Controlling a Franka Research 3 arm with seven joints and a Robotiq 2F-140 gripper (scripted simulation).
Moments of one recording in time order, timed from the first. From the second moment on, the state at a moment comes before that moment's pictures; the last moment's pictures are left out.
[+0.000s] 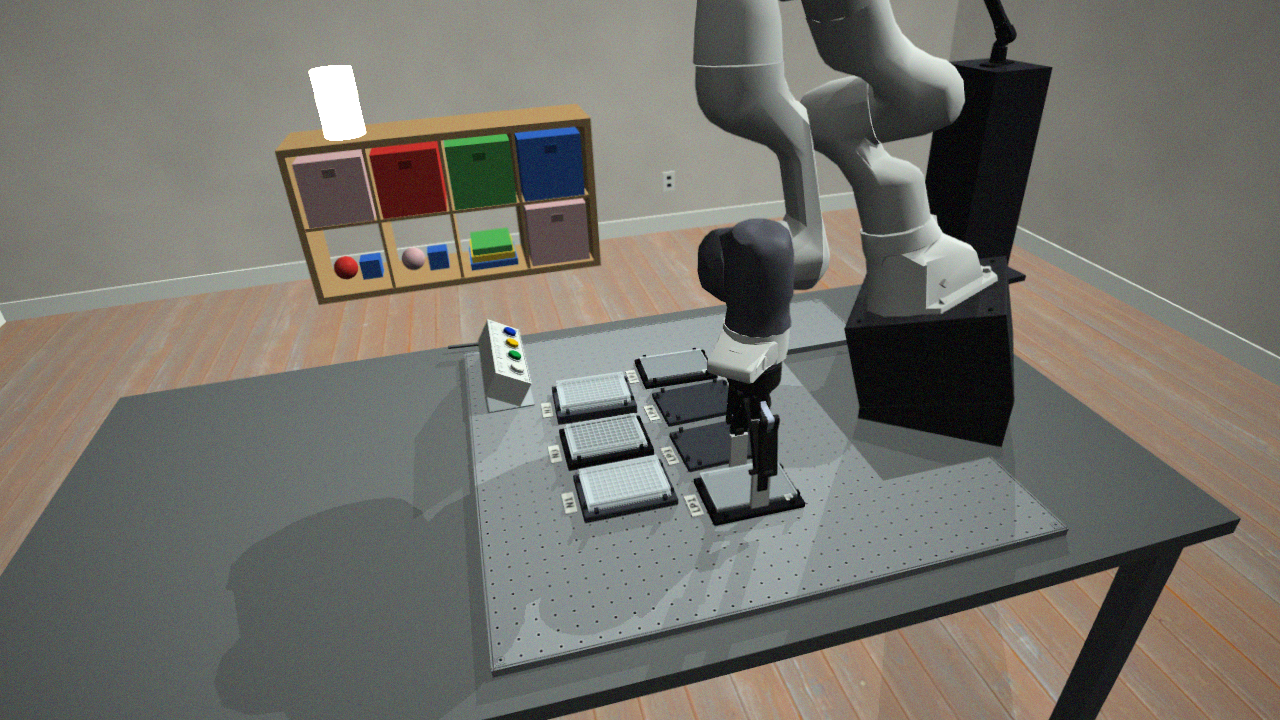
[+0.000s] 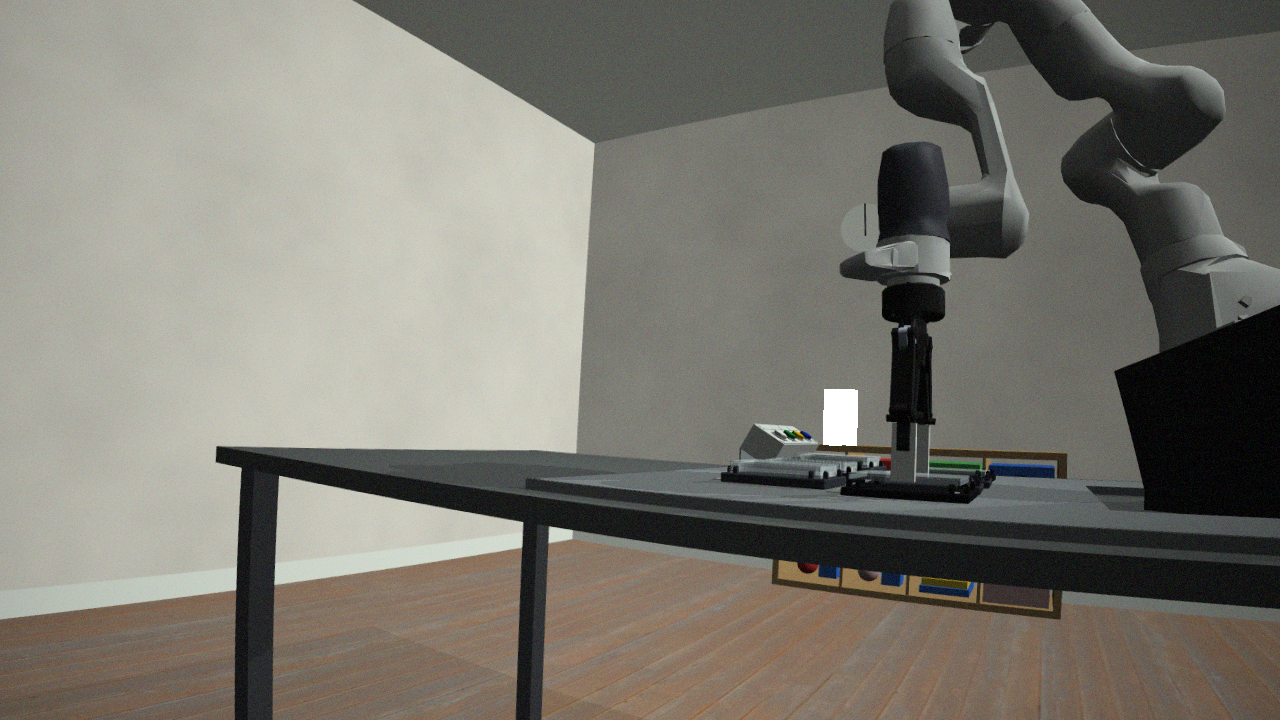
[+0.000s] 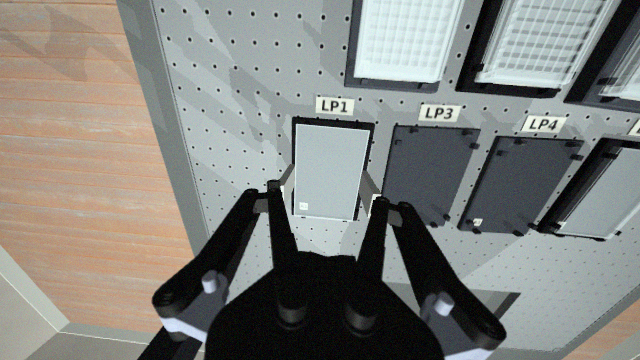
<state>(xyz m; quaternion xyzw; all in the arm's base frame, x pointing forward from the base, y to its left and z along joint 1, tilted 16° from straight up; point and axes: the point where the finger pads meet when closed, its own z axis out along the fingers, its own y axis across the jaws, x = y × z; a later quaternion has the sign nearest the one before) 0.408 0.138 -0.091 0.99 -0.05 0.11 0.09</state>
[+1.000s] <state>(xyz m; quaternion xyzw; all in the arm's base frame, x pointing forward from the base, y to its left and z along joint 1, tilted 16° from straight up) 0.408 0.139 -0.087 0.99 -0.05 0.11 0.09</state>
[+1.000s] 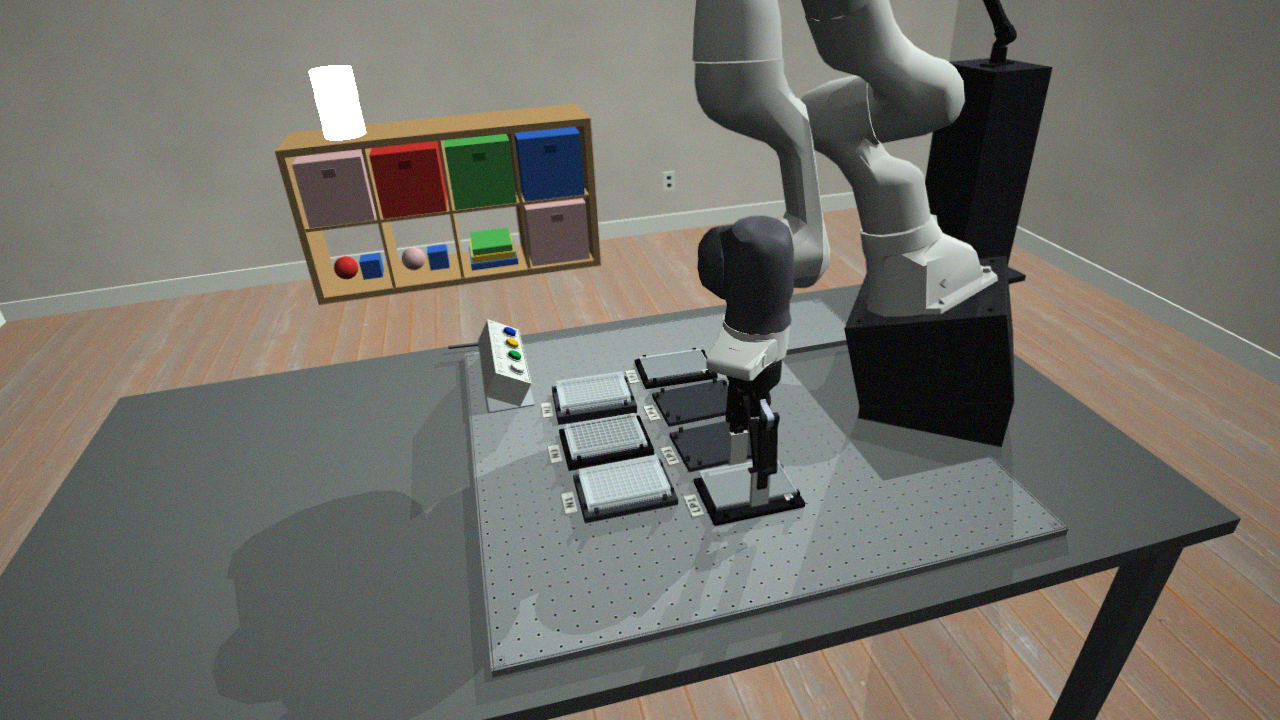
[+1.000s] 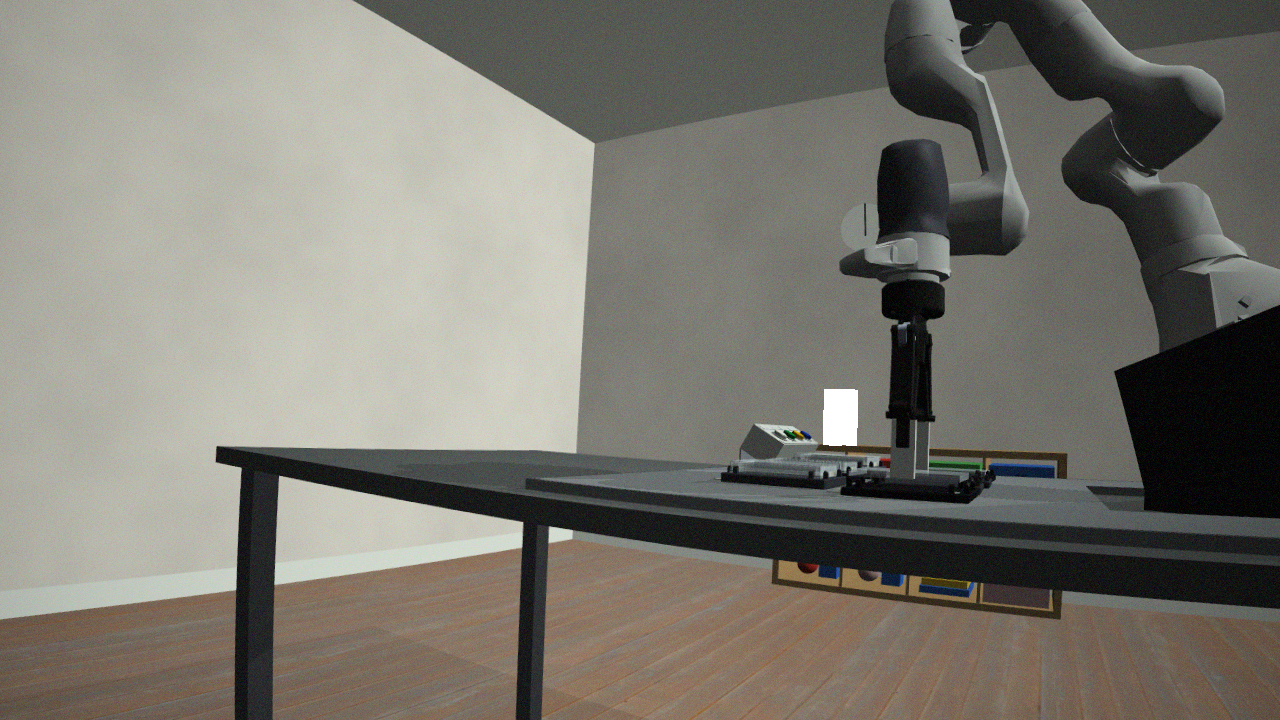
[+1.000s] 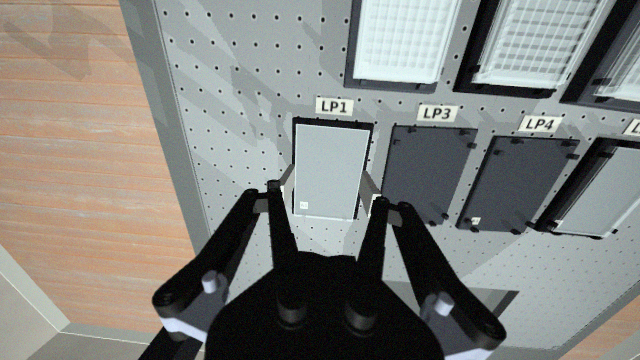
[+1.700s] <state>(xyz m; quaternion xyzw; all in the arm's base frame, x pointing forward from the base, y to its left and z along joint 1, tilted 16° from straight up) 0.406 0.143 -0.077 0.99 -0.05 0.11 0.08</state>
